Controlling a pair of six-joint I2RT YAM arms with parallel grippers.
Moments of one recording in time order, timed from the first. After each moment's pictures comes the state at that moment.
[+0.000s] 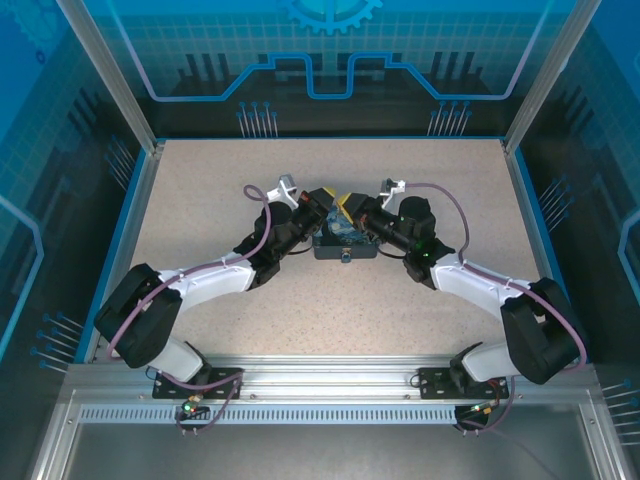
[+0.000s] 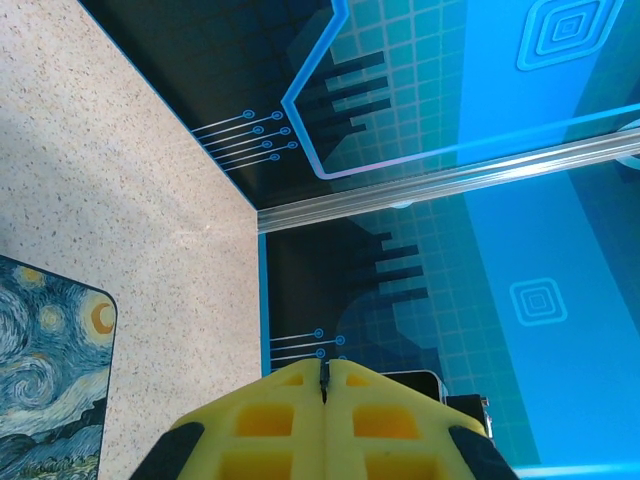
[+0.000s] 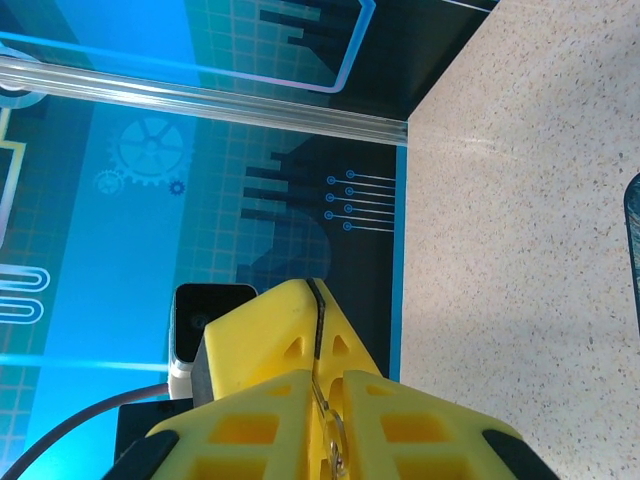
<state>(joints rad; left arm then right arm) -0.65 1.52 0.82 0.66 -0.06 -1.32 0.52 1.39 0.73 0.58 -0.34 1.36</state>
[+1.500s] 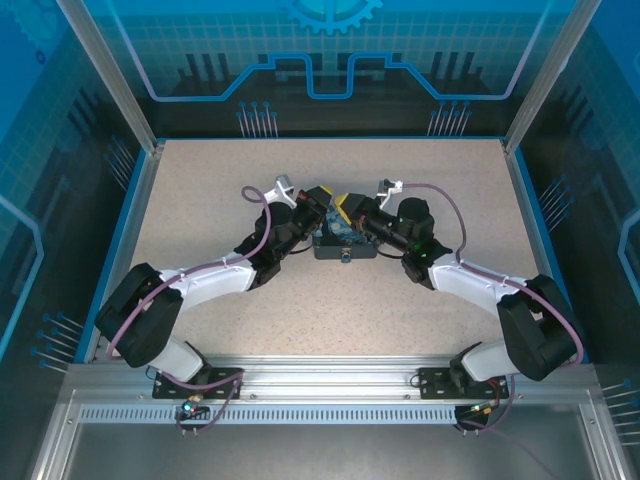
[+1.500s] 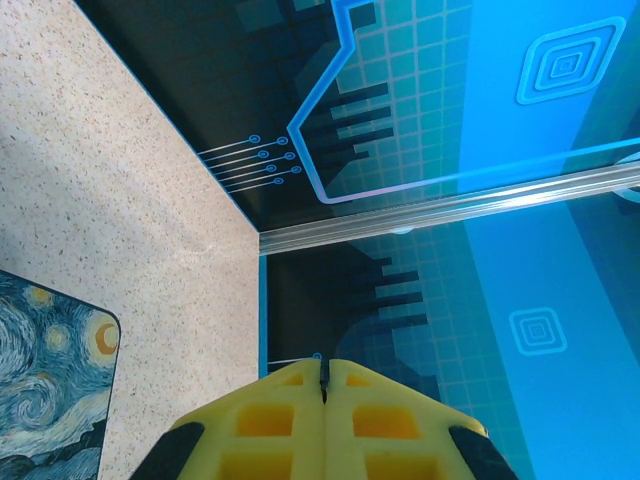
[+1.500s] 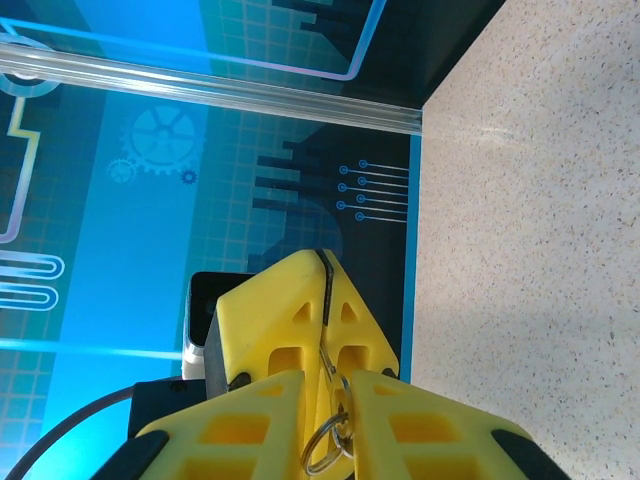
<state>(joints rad) -0.65 1.52 0.82 0.67 -0.12 -1.35 0.52 1.42 0.72 0.64 -0.37 1.37</state>
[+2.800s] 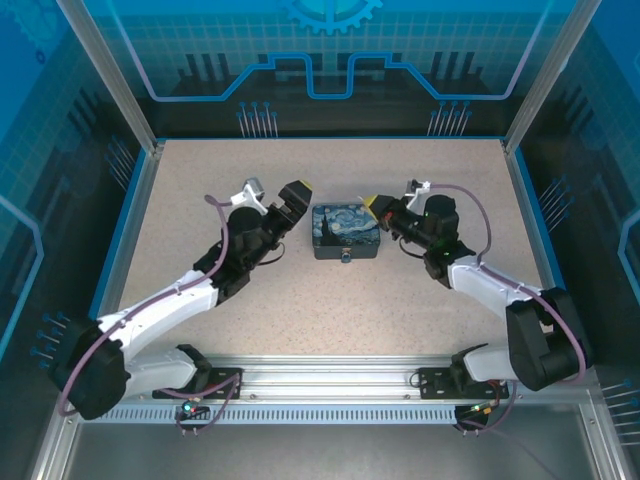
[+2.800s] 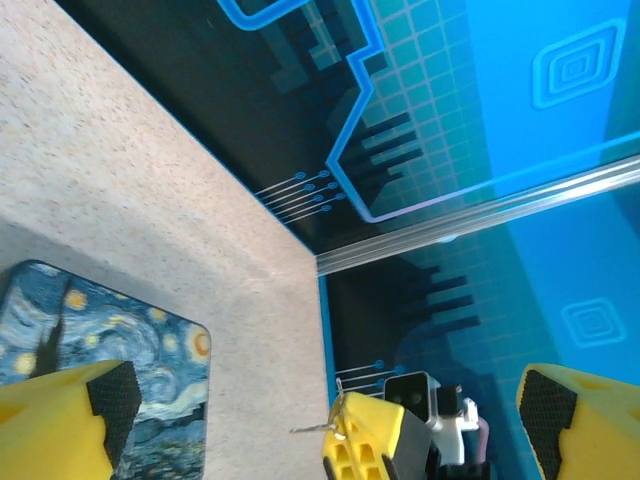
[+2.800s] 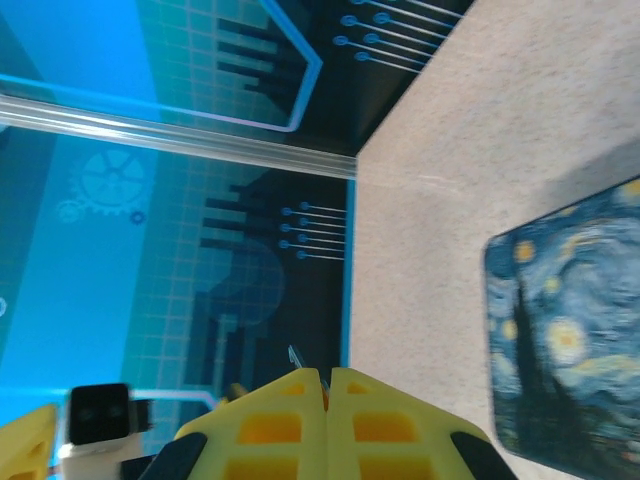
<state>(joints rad) -0.60 1.17 0.76 0.27 -0.14 -1.14 0.30 1.35 0.67 0.50 -0.49 1.24</state>
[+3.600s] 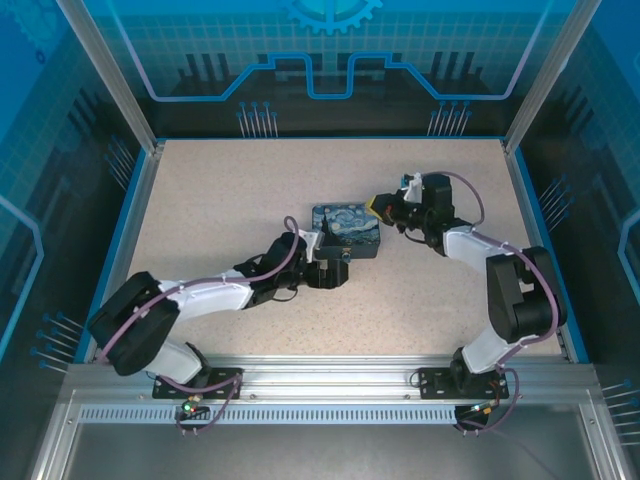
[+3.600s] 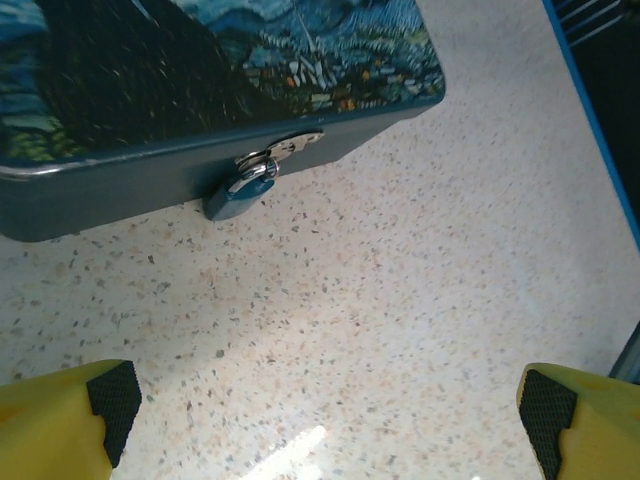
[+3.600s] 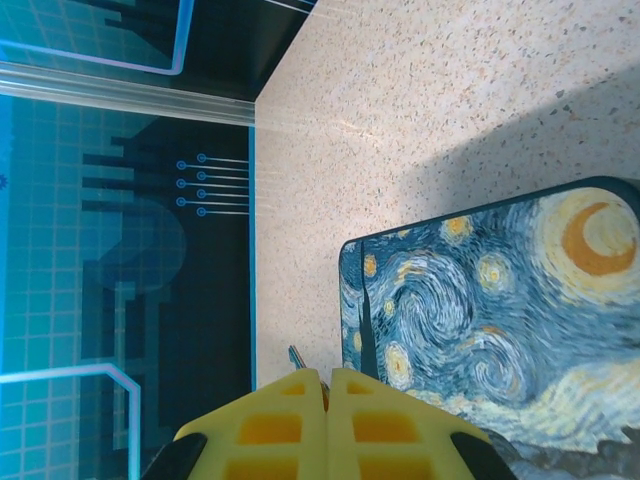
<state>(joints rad) -0.73 1.49 0.66 0.18 0.19 -0.66 0.20 1.62 0.88 0.26 -0.68 1.01</state>
